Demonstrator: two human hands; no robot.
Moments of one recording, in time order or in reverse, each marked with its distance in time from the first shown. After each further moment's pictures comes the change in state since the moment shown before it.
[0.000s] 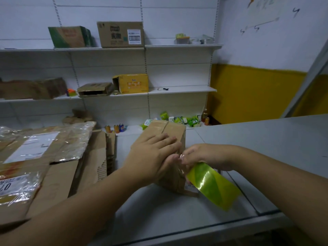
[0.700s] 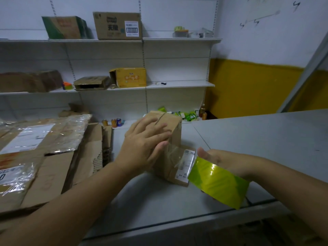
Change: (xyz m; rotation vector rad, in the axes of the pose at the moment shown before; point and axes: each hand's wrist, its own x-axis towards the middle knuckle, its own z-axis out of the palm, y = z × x) left_hand -0.005 -0.004 0.010 -0.121 0.321 -0.091; right_hand -0.046 0.036 0.000 -0.071 -0.020 0.025
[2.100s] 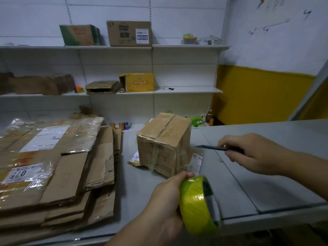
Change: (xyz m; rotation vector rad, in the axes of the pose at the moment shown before) left_hand -0.014 0.116 -0.019 -1.587 -0.082 -1.788; right_hand -0.030 -0.005 -0.037 -0.937 0.482 -0.323
